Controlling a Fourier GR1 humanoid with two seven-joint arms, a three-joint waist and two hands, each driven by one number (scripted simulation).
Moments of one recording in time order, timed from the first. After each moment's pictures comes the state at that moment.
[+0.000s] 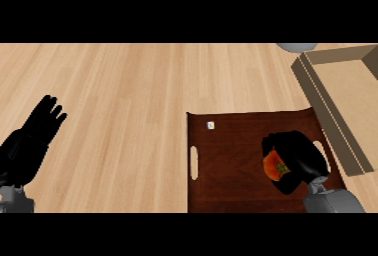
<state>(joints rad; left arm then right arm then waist) -0.04 0.23 0.23 -1.65 0.22 -0.12 0.29 -0.11 -0.24 0.18 -1.51 1.17 0.25 -0.07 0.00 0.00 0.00</state>
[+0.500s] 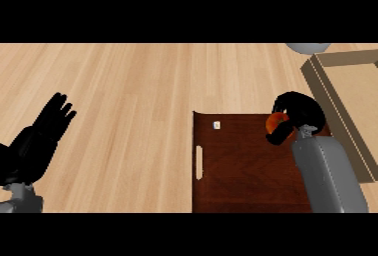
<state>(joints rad) -0.06 0.20 0.19 -1.66 0.21 -0.12 0.29 -0.48 -0.12 -0.12 -1.18 1.16 0.33 0.39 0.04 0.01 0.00</state>
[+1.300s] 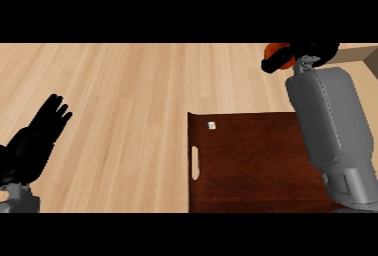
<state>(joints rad) -0.06 0.21 0.21 -1.64 0.21 -0.11 0.29 -0.93 -0.16 -0.15 -1.07 1.27 0.17 0.63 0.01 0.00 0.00</state>
